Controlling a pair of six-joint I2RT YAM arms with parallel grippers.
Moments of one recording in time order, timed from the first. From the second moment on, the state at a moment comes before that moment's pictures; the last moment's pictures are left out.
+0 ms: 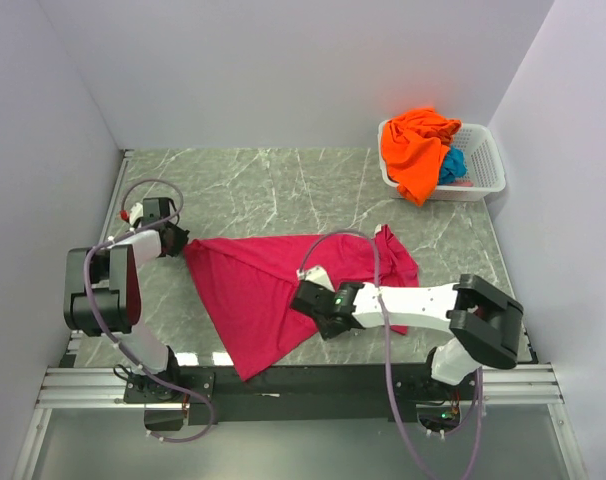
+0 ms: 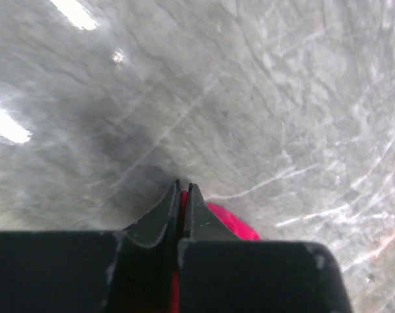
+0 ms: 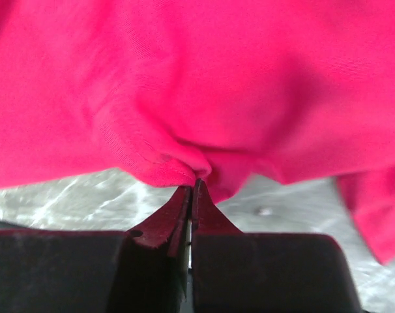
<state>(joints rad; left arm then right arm) 0.09 1.66 0.84 -0.10 -0.14 -0.92 1.16 1.54 0.87 -0.64 0.30 0.64</state>
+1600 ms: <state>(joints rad) -0.16 0.63 1.41 -0.27 -0.17 -0.75 0.63 0.92 2.08 -0.67 0.32 -0.04</state>
